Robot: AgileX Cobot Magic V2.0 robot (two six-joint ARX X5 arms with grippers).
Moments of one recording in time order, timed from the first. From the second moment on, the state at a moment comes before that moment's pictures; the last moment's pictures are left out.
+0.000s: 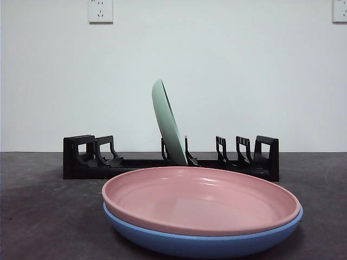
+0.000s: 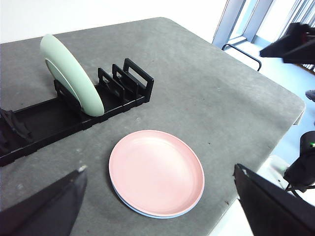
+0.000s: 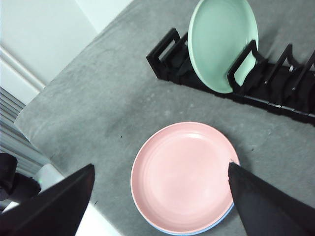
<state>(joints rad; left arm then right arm) -0.66 0.51 1.07 -0.91 0.20 -0.13 0.26 0.68 1.03 -0.90 -0.59 0.16</state>
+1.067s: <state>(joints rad) -0.66 0.51 1.07 -0.94 0.20 -0.13 0.47 1.90 1.82 -0.64 -0.60 0.25</state>
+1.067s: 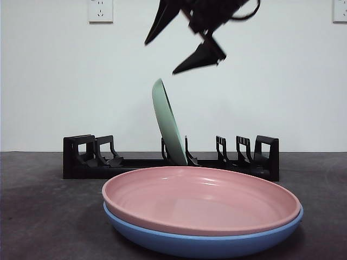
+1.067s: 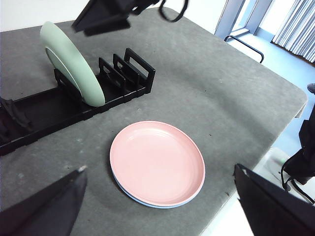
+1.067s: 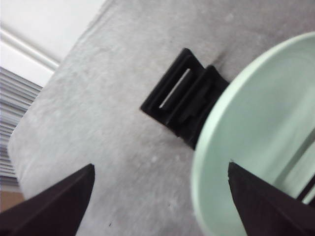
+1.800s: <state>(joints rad) -0.66 0.51 1.07 -0.94 0.20 -0.13 0.47 2.01 1.82 -0.56 -0.60 0.30</state>
